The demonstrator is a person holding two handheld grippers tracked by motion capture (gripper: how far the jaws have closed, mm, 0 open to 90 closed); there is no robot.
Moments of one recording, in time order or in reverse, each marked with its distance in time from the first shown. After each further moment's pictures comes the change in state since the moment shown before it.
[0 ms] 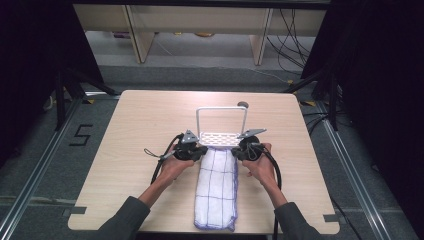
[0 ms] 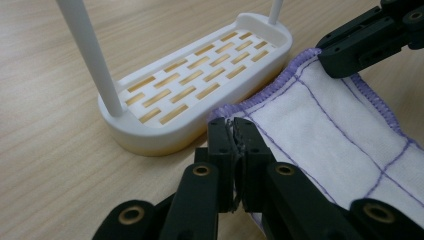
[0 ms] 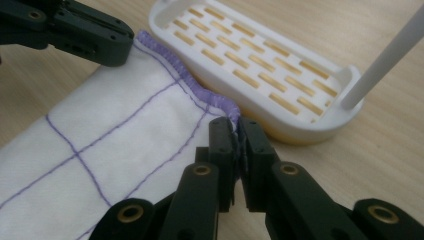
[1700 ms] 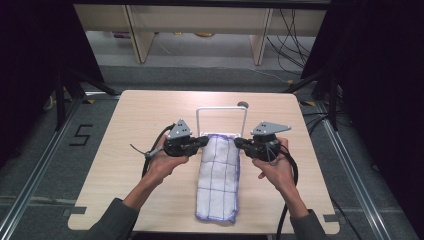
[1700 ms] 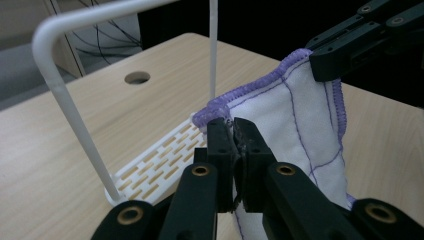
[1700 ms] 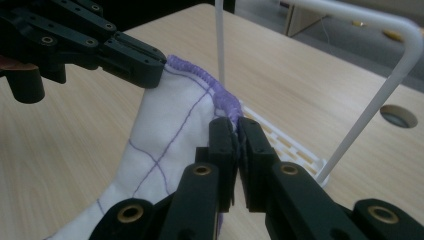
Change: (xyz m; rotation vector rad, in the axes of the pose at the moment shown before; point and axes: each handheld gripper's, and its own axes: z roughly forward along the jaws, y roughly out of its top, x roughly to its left) left arm -0.036 0.056 -0.084 -0.193 -0.069 0.102; right arm 0.034 0.026 -0.105 -0.246 0.067 -0.088
